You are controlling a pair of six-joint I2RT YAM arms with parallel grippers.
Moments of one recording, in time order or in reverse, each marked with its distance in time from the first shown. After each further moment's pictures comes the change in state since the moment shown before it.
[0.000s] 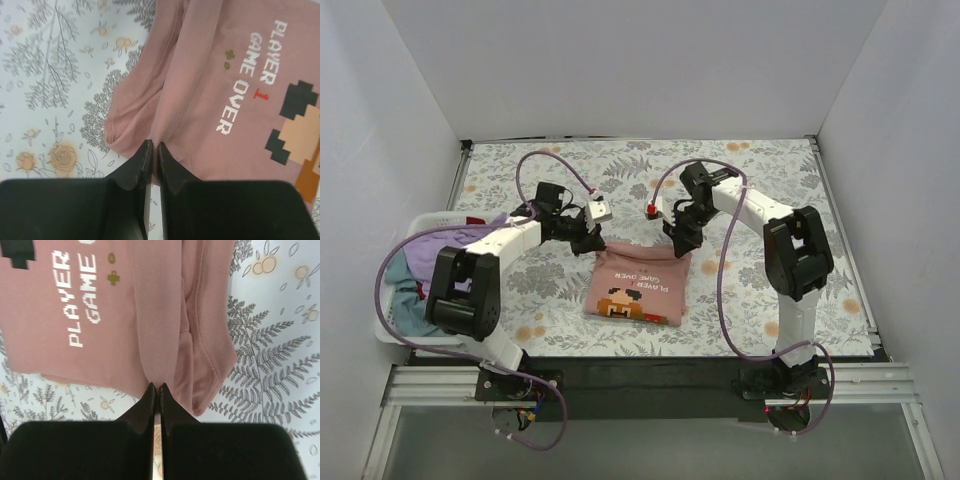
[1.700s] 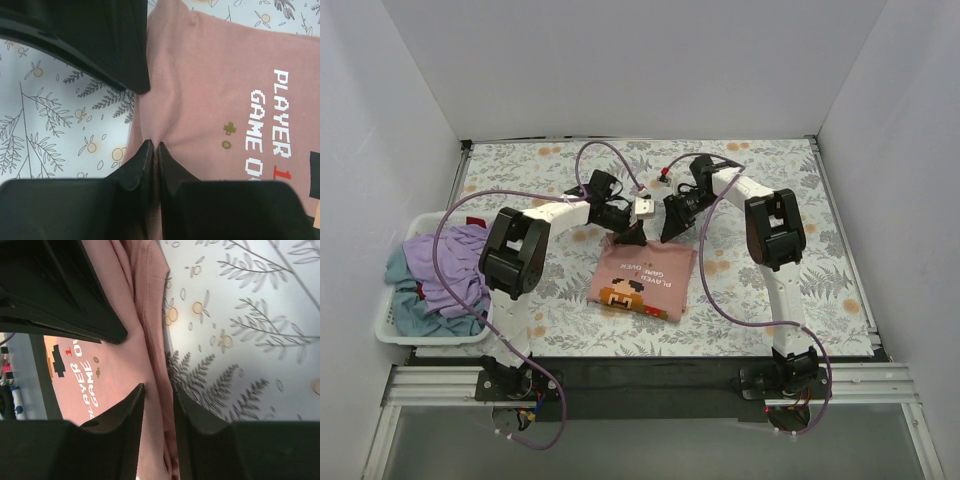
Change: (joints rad) left arm -0.195 0.451 0.380 -0.031 0.085 0.111; right arm -0.134 0.416 0.317 0.075 -0.381 0.517
